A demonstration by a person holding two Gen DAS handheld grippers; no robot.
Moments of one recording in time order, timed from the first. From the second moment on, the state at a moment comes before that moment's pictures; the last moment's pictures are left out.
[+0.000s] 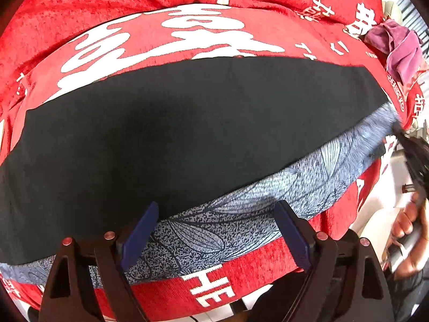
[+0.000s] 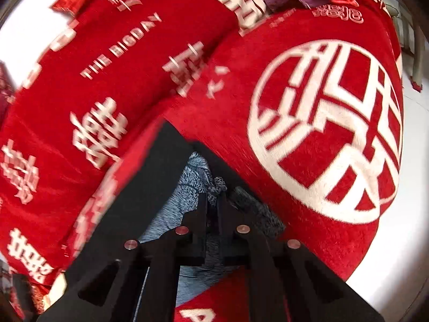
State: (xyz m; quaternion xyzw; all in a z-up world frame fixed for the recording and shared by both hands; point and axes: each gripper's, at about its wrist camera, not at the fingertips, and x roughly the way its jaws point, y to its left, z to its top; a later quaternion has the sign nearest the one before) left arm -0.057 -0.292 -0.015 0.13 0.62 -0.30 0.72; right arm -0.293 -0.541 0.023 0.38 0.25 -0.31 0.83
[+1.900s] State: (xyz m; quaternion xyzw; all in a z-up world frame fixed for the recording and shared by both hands) left arm 0.027 -0.108 -0.010 0.00 0.58 -0.13 0.80; right arm -0.151 -0.501 0.016 0.13 0.45 -0.33 0.82
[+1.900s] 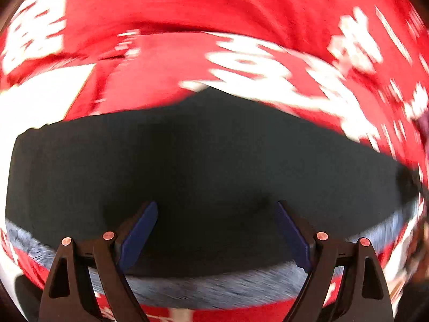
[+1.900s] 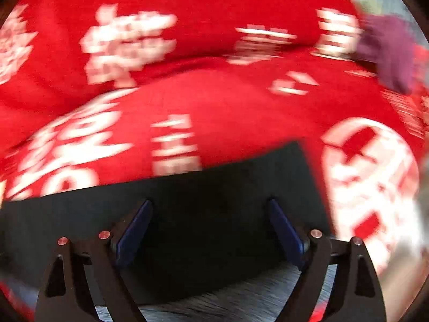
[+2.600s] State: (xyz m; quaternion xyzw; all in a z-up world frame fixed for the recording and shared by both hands) left arm 0.072 0.027 -0.009 -0.08 0.57 -0.05 0.82; right arm -0.028 -0.321 -0.007 0.06 0.49 -0.24 0.84
